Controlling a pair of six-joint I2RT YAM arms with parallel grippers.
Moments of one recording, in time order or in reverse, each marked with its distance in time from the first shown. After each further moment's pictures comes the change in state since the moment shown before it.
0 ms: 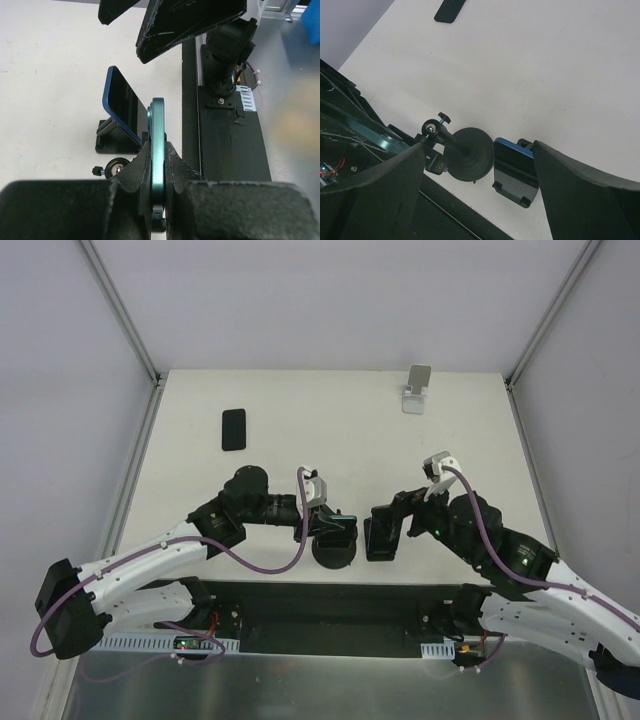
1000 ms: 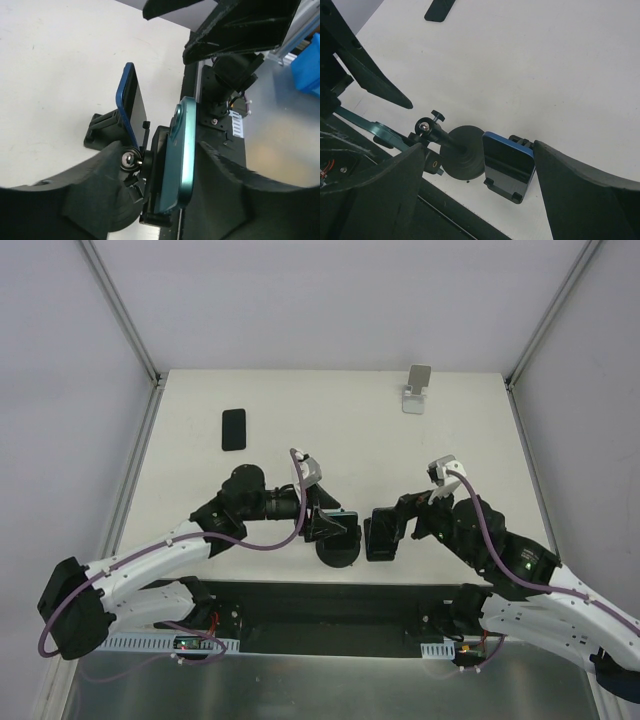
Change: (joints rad) left arm 0.060 0.068 -0.040 0.159 -0.011 -0.252; right arm -0.011 -0.049 -0.027 -0.025 0.026 -0.011
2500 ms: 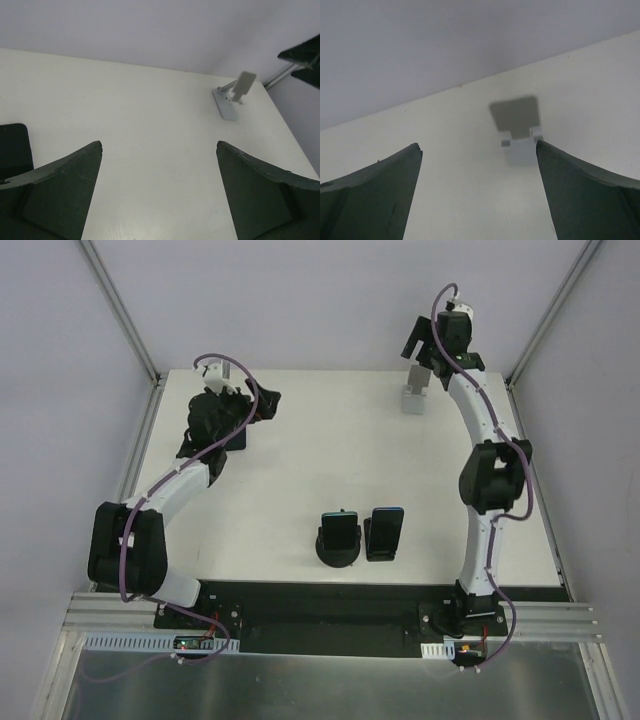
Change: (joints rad) left arm 0.597 0.391 0.323 0.173 -0.470 -0.245; right arm -0.844 1.486 1.227 0.121 -0.200 0.033
